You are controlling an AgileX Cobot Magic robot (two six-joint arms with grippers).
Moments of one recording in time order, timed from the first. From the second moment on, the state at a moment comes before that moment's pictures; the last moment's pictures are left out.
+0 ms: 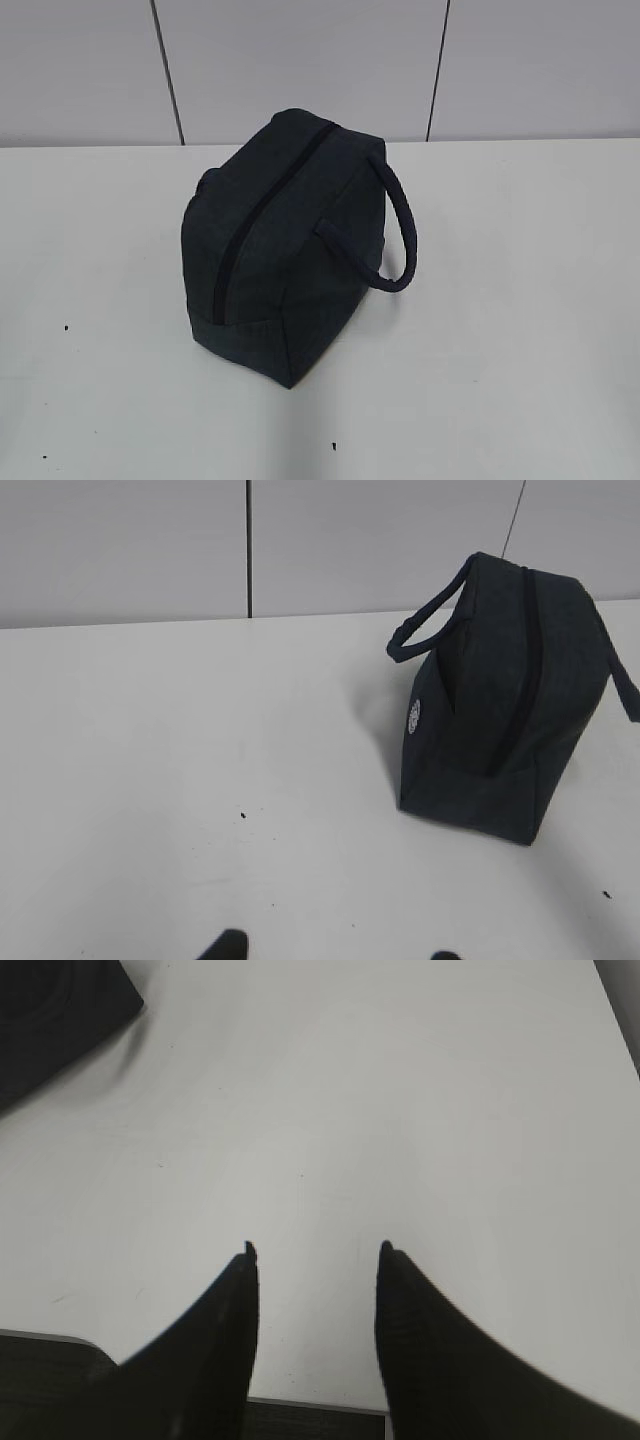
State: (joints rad) left arm -0.26 -0.02 -0.52 -0.03 1.11 0.02; right arm 0.01 -0.02 -0.50 0.00 1.16 -0.10
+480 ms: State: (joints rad) left arm -0.25 -0.02 -0.52 -0.03 1.11 0.02; right arm 0.01 -0.02 -0.50 0.00 1.16 -0.10
